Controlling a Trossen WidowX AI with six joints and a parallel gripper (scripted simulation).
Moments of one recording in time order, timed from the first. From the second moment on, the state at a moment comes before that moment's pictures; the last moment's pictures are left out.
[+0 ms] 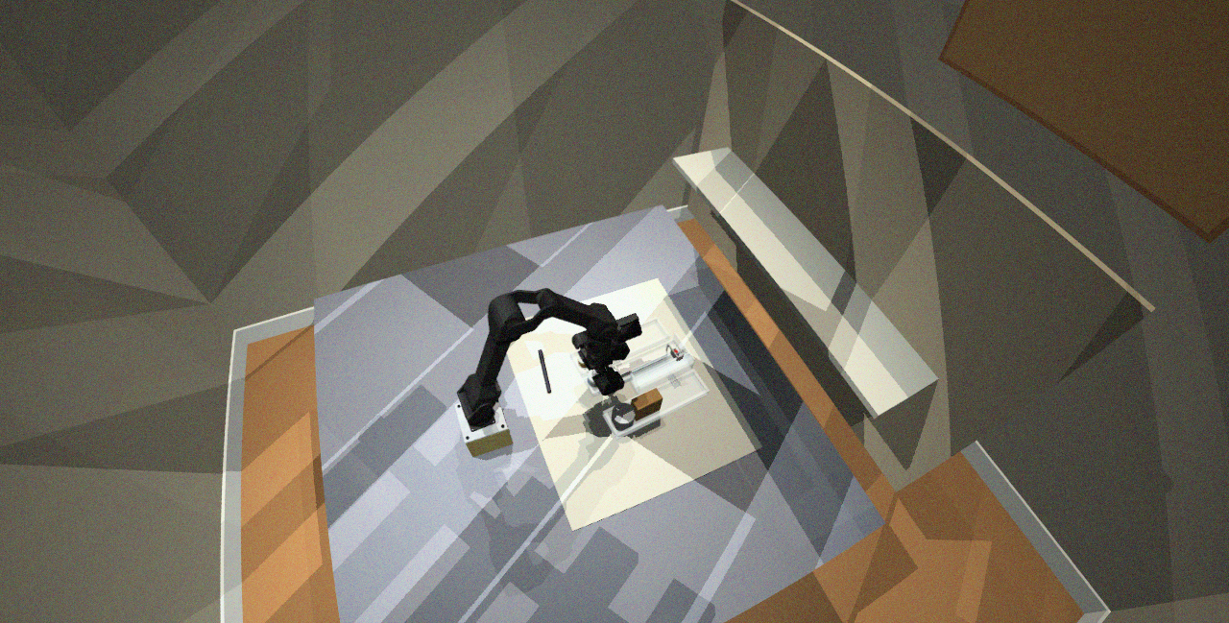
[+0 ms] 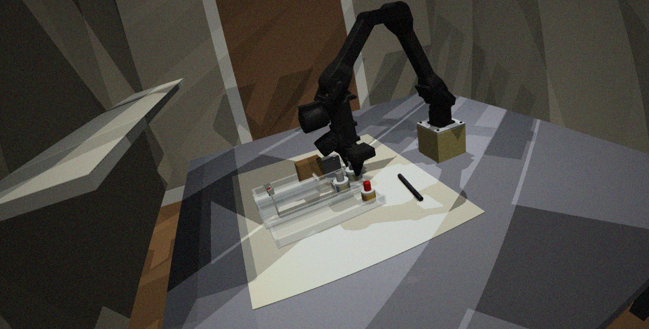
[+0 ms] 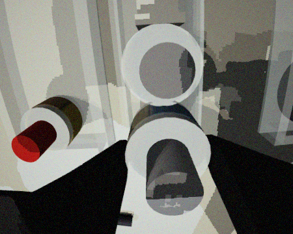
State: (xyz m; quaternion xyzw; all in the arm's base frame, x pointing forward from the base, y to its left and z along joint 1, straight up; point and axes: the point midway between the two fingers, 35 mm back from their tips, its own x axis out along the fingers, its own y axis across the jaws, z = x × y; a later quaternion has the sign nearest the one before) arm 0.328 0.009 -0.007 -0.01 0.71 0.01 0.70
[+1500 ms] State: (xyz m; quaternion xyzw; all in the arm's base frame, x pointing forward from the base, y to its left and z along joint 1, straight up) arm 0.334 0.009 -0.007 -0.01 0.71 0.01 0.70
